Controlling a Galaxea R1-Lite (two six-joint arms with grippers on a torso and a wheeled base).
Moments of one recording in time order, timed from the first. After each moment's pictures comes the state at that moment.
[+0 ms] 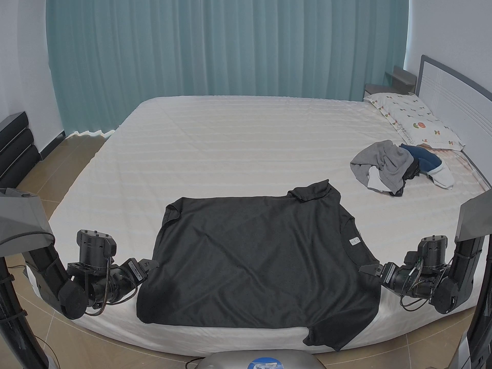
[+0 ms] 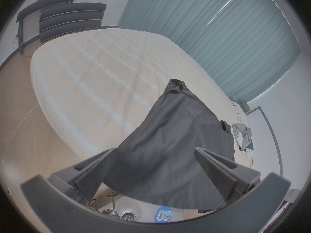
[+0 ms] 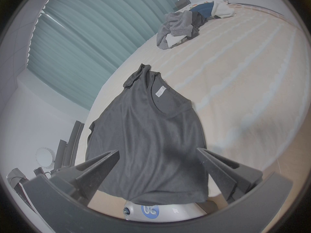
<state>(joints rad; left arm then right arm) -0.18 2.02 -0.34 -0.95 0.01 -0.80 0.07 2.21 -0.22 -1.34 0.26 0.63</state>
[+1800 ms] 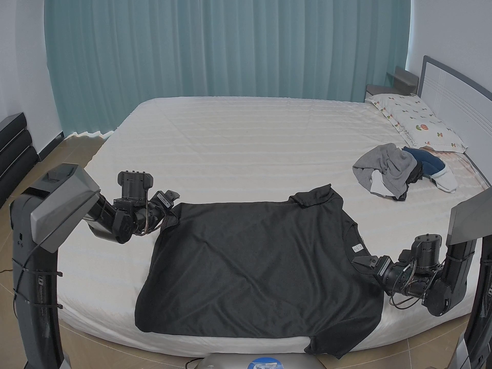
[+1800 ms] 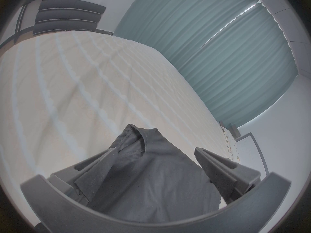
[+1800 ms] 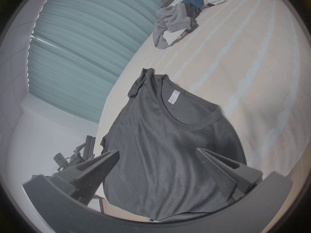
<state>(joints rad) -0.15 2.43 -1.32 -0.57 0.01 -0.88 0.13 2.25 -0.24 -1.45 0.26 0.86</state>
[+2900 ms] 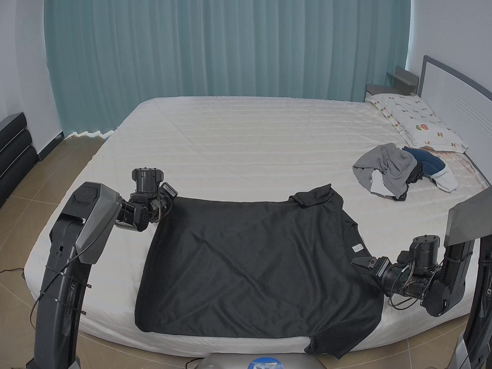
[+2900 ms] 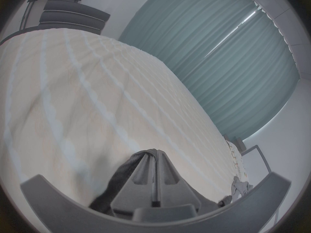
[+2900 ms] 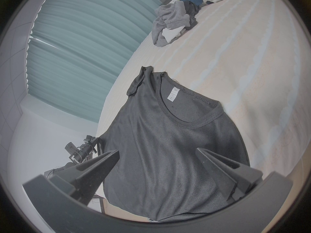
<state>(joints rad) -0.10 2.74 -1.88 -0.42 0.09 -0.89 0.13 2.27 -0.25 -1.45 0.26 0.87</state>
